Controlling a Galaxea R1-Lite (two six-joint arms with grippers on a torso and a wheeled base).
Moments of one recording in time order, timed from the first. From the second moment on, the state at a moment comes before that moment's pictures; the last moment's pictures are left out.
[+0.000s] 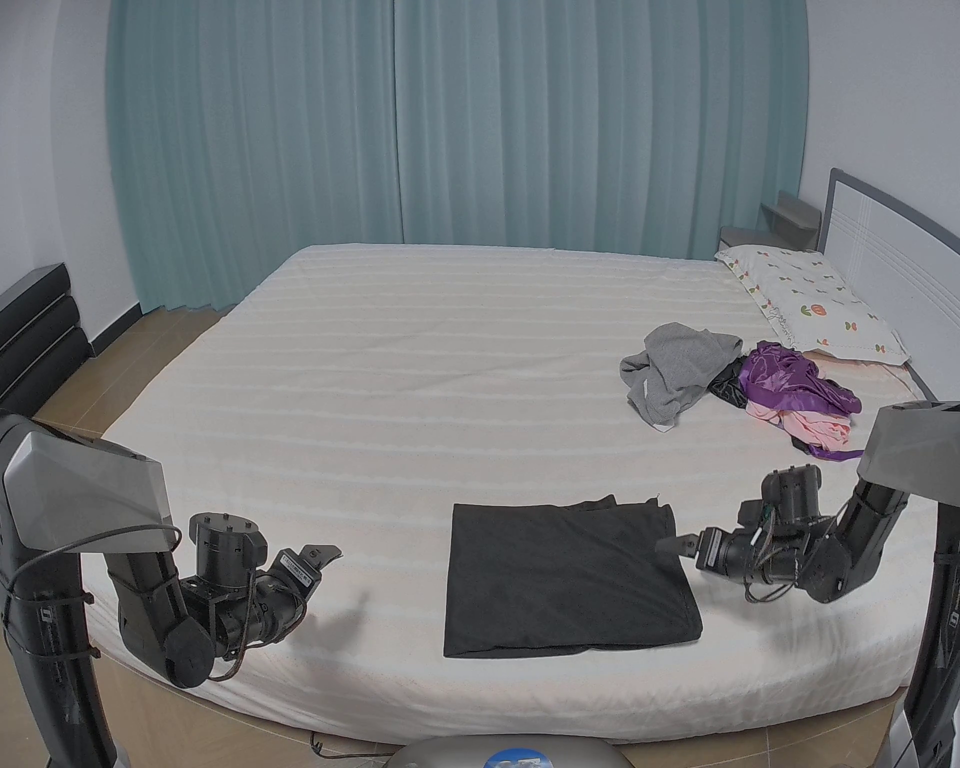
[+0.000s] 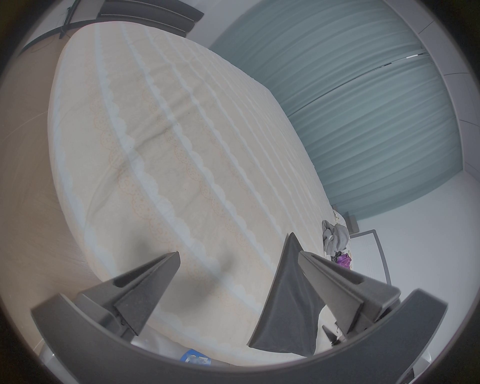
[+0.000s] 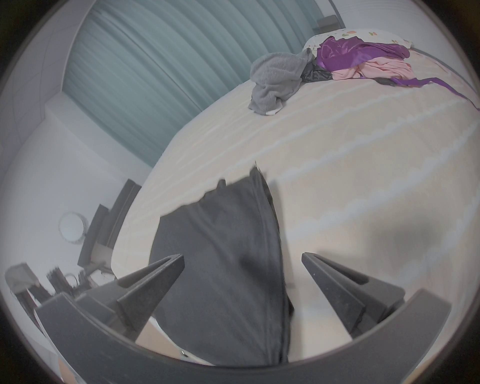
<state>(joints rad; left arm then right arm) -0.26 2.23 -0.35 -1.25 -0.01 -1.11 0.14 2.27 -0.61 -0.94 0.30 0.48</state>
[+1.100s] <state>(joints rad) -0.26 2.23 -0.35 -1.25 -0.01 -1.10 0.14 2.48 -1.20 -0.60 0.29 0.61</state>
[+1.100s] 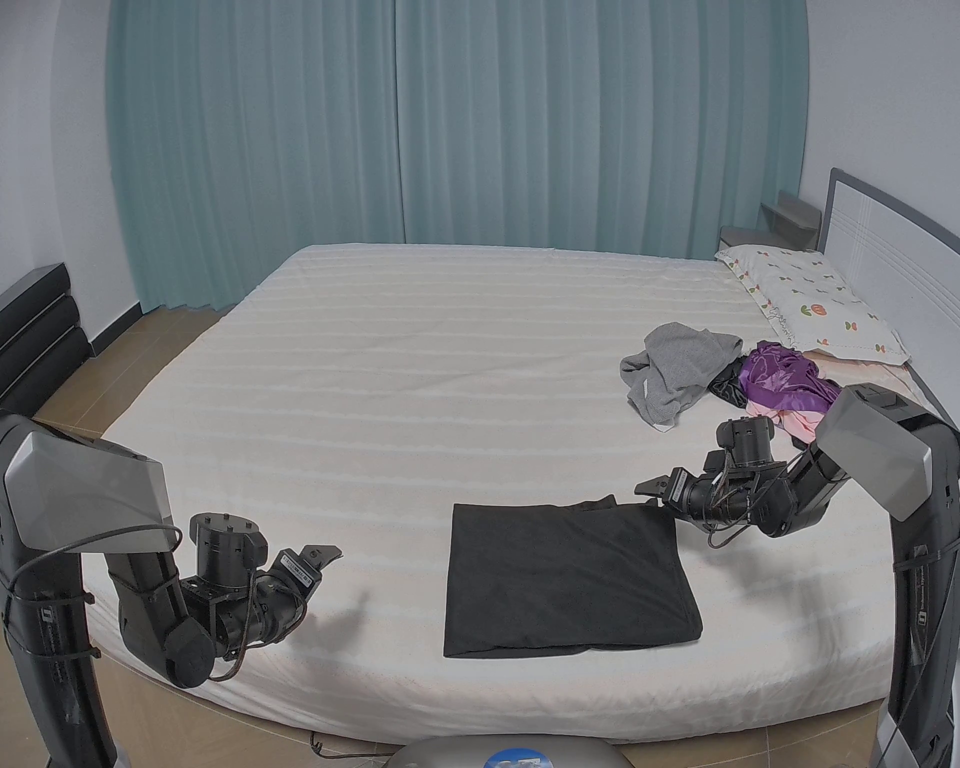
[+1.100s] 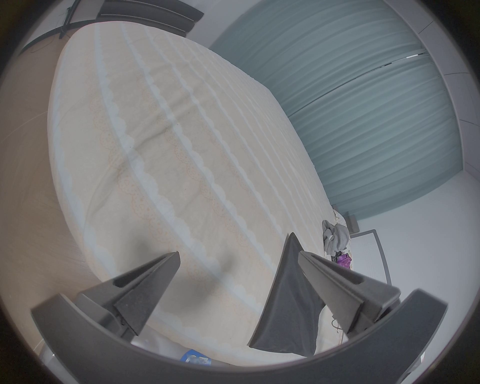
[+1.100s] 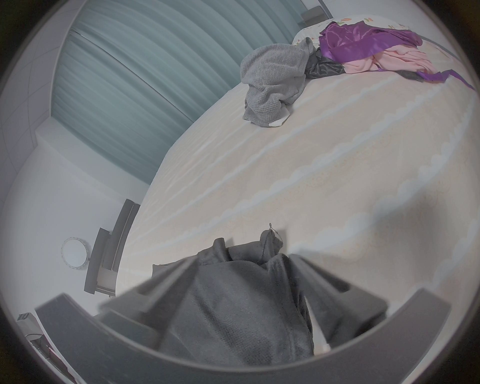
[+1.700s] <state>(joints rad) -0.26 2.23 -0.35 -1.25 -0.01 -1.11 0.09 2.49 -1.22 -0.60 0.29 0.61</state>
